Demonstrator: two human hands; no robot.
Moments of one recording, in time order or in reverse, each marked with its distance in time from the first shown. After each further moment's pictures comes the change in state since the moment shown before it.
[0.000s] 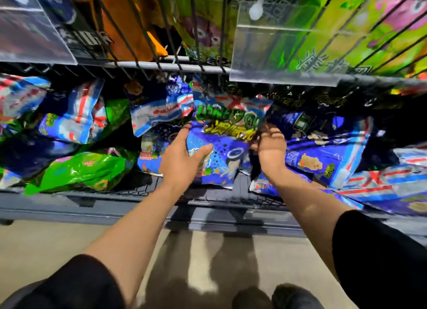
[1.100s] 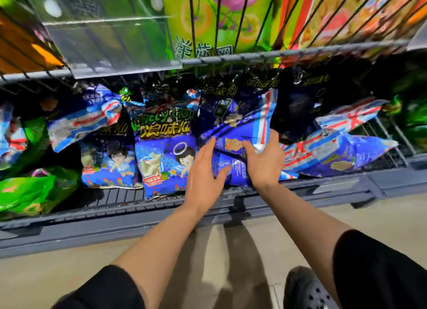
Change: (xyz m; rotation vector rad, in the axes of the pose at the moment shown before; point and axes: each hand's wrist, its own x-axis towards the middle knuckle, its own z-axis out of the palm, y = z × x) left_hand -0.082 0.055 0.140 -0.028 -0.289 0.333; right_hand -0.036 0.047 -0.128 -0.384 0.372 -0.104
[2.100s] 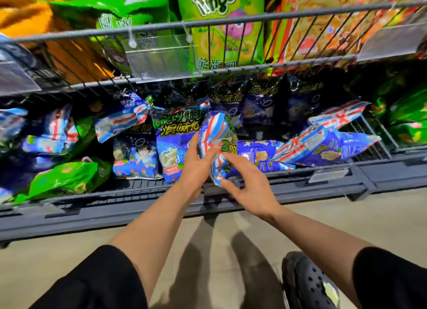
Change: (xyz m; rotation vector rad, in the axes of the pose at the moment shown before) left_hand -0.020 0.044 -0.050 -0.619 0.037 -0.290; right_hand -0.086 -0.003 -0.054 0.069 -0.497 -0.585
